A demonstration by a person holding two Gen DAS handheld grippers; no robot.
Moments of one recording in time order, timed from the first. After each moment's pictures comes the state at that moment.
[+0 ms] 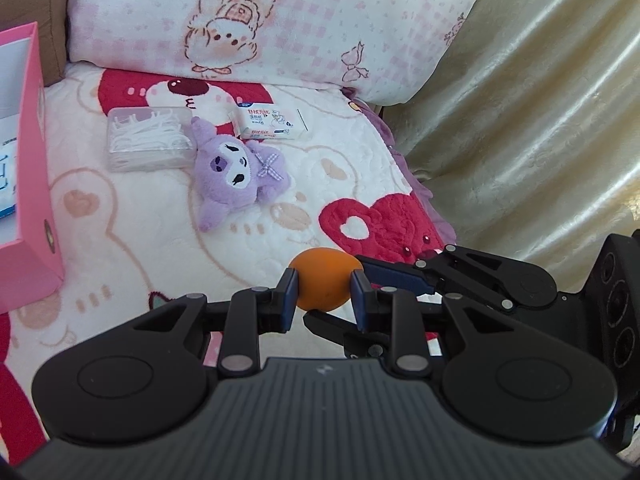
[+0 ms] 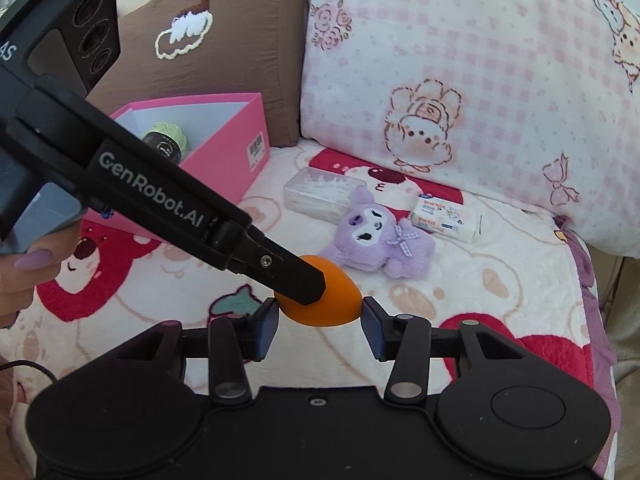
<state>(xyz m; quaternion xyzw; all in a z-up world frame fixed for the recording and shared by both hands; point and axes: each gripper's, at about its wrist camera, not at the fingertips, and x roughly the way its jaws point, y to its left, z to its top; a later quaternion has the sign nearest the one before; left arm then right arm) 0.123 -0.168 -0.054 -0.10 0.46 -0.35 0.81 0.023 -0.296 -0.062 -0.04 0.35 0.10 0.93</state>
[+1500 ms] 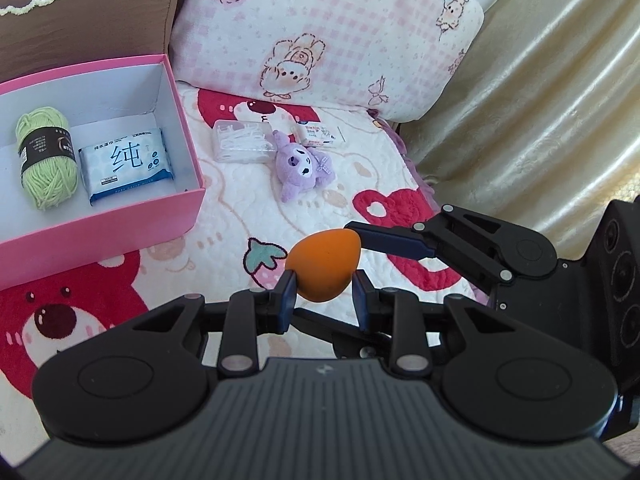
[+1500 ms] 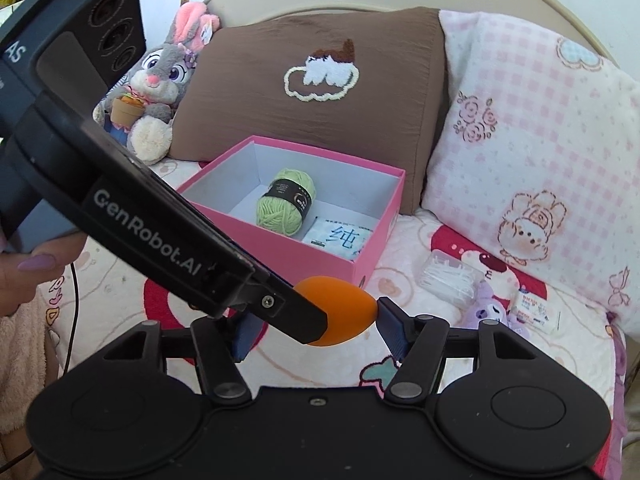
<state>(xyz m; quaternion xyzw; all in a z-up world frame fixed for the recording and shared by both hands) 0.059 -0.034 0.027 -0.11 0.46 -0.33 0.82 -0.003 -0.167 0.012 -0.10 0.32 0.19 0.92</state>
